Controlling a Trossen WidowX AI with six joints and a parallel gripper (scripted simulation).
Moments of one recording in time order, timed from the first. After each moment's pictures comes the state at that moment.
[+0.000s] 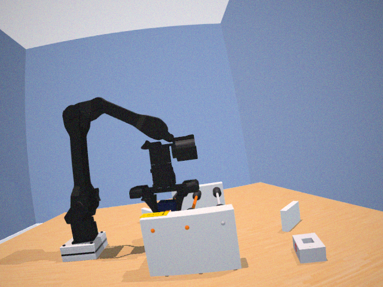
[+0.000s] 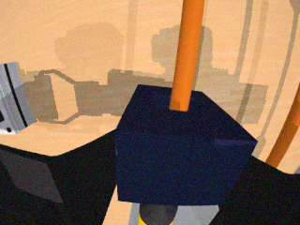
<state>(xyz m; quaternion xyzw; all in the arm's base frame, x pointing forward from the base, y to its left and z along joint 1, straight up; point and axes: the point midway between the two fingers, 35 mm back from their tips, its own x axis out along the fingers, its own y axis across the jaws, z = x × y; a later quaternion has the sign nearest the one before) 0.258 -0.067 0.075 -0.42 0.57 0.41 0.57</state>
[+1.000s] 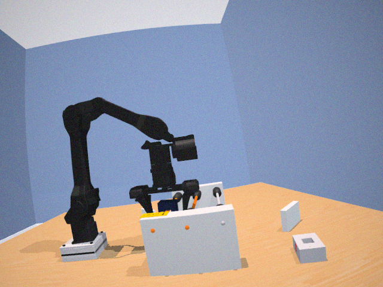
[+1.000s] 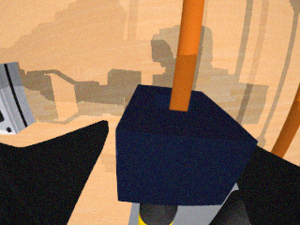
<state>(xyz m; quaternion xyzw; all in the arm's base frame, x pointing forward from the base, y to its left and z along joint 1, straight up) 0.258 -0.067 0.075 -0.42 0.57 0.41 0.57</state>
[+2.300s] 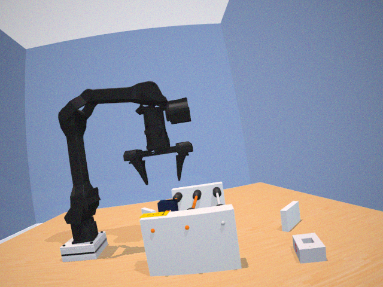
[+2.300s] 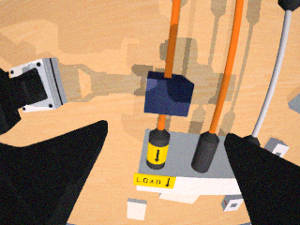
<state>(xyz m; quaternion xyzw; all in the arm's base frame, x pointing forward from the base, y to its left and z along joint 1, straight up) 0.256 -0.065 0.179 -0.42 0.57 0.41 0.58</state>
